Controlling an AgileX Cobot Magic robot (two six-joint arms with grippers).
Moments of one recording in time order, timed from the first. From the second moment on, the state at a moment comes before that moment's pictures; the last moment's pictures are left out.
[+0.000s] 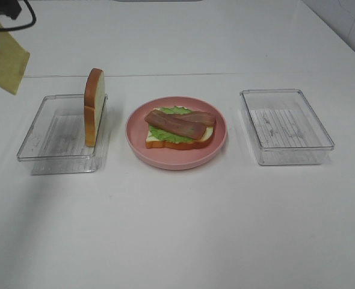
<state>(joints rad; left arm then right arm) -0.13 1.73 -1.63 -0.05 1.12 0.00 0.10 0.00 -0.46 0.00 1.11 0.03</state>
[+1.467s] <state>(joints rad) -0.44 2.46 -2.28 -0.58 1.15 0.19 0.10 0.00 -0.46 0.00 1.11 0.03</state>
